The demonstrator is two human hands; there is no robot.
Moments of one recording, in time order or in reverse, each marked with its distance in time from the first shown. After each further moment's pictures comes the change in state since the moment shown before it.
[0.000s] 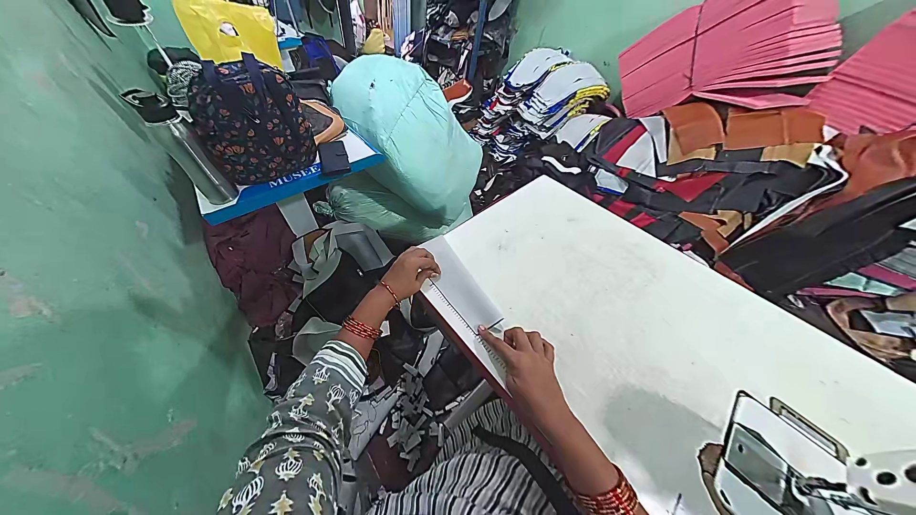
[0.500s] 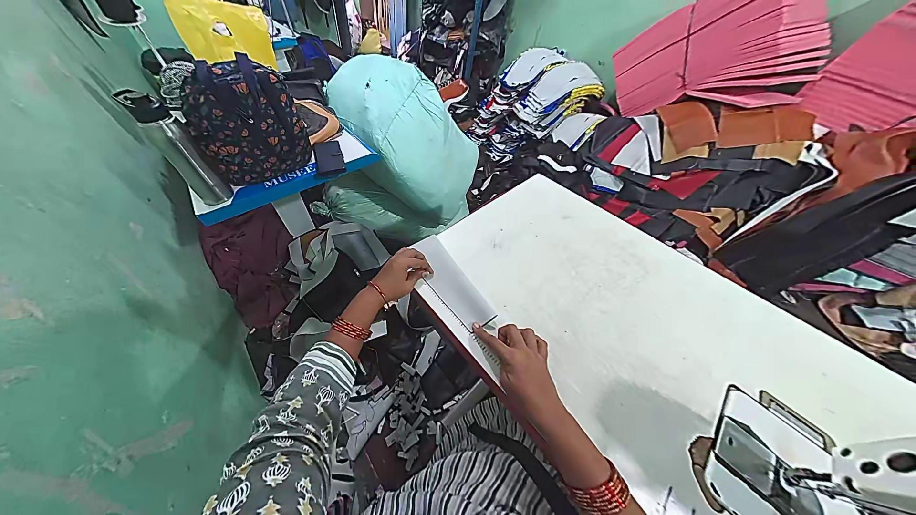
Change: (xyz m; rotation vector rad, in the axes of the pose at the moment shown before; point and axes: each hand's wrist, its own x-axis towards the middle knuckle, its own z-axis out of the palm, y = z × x) left_hand -0.009 -0.004 -0.002 -0.068 0.029 -0.013; right_hand 0.001 -0.002 -0.003 0.011 -0.029 0.016
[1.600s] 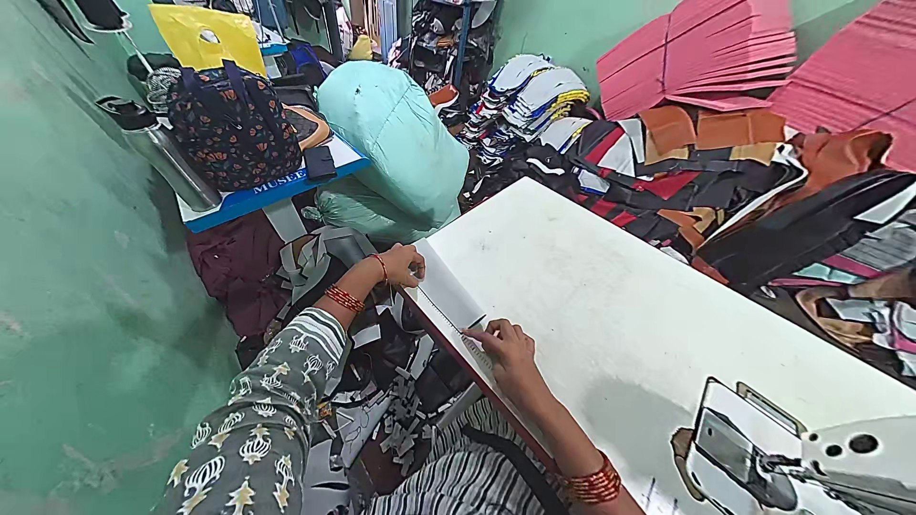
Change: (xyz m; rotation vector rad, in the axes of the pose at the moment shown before) left_hand 0.053 0.027 -0.032 0.214 -0.598 -0.222; right_hand 0.009 0.005 -0.013 0.310 -0.087 0.067
